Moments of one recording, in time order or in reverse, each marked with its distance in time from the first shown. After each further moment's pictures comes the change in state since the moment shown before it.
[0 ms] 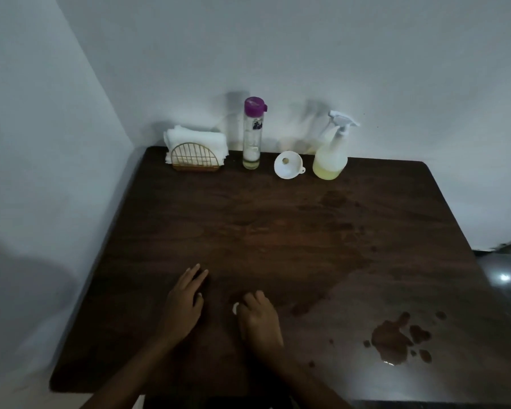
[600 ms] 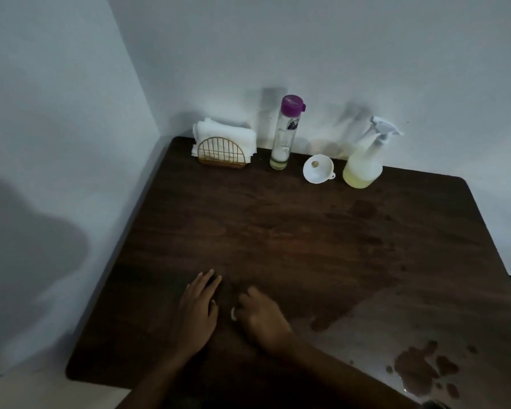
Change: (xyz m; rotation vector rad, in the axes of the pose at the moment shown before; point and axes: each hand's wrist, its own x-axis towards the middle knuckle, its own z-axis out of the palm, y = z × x) left_hand -0.011 -0.010 0.008 0.002 0.123 -0.002; right_hand 0.041 -0.004 0.006 0.052 -0.267 -0.356
